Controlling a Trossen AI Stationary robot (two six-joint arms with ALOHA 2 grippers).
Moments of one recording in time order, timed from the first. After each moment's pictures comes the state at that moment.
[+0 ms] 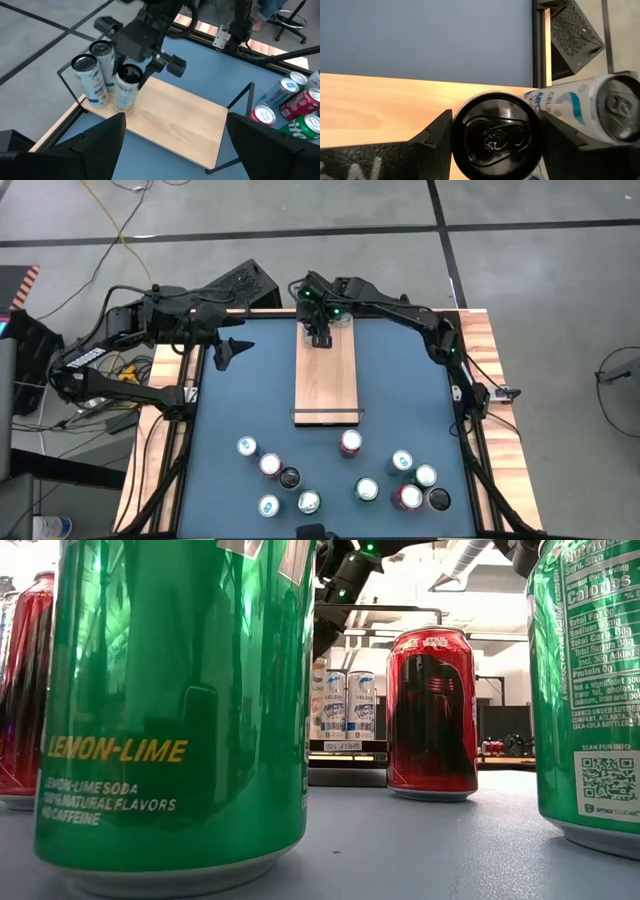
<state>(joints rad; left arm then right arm) 0.27 1.02 1.49 -0.92 -0.09 -0.18 -0.39 2.22 2.33 -1.09 0.00 -0.49</state>
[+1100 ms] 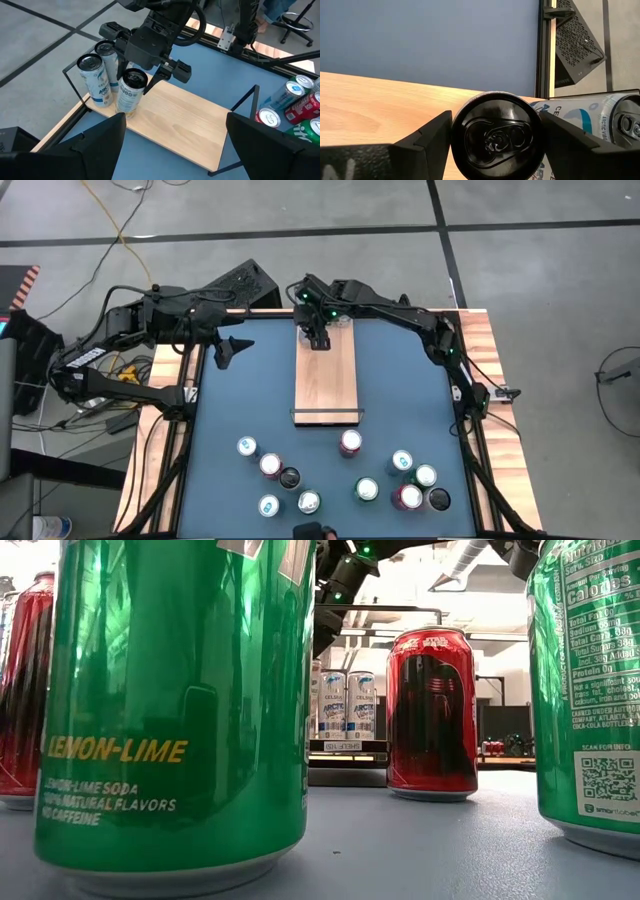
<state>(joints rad) 0.27 1.02 1.49 -0.92 -0.12 -0.19 -0.38 2.23 2.33 -1.06 0.00 -0.53</state>
